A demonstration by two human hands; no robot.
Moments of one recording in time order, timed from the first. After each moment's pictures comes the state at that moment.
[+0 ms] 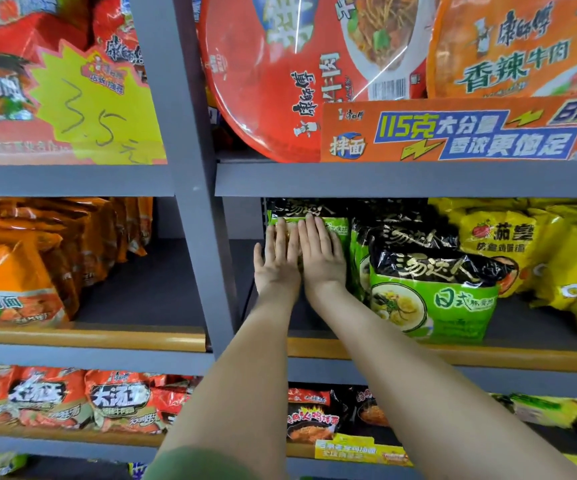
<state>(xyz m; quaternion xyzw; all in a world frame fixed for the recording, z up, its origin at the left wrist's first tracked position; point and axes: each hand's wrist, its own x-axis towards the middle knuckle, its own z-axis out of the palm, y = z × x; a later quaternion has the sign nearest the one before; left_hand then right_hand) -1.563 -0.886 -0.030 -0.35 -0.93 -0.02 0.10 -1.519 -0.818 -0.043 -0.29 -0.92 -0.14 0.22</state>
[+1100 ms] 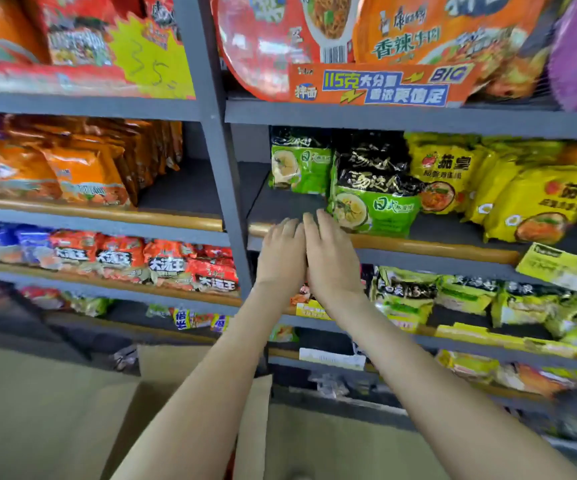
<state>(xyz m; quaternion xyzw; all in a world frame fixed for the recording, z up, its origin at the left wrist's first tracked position) -1.367 -1.001 -0.014 -0.42 -0.89 -0.13 0.14 -1.302 -0.938 -0.015 -0.18 -0.93 0.03 0.33</state>
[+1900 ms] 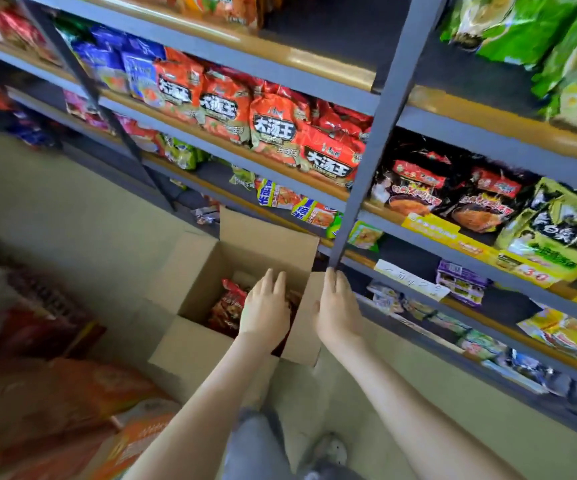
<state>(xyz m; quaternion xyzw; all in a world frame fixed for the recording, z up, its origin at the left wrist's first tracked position) -1.297 -1.251 -0.224 -0.16 -0.97 -0.10 -0.16 -1.265 -1.121 -0.231 -0.17 -0.96 0.19 -0.11</state>
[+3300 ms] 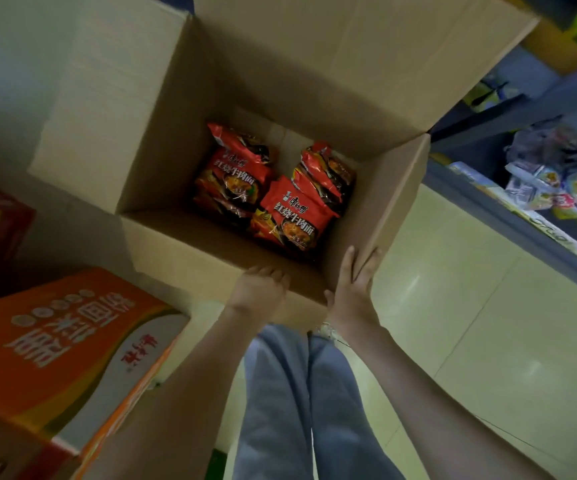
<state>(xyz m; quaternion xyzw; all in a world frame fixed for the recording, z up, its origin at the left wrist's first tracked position) -1.369 -1.405 -0.667 -0.42 -0.83 0.05 -0.36 -1.304 -1.254 -0.659 -0.26 -0.86 0.24 -0.37</state>
